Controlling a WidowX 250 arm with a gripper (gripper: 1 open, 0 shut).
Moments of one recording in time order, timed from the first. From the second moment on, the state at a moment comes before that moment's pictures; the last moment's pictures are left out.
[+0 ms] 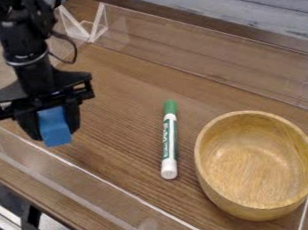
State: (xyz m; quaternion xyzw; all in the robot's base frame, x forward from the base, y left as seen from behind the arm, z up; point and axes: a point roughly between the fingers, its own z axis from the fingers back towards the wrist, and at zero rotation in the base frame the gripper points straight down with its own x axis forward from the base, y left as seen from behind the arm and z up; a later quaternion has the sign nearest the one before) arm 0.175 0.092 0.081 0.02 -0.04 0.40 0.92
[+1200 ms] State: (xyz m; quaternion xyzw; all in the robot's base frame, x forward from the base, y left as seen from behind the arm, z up) arm 0.184 0.021 0.118 0.01 -0.04 0.33 0.94
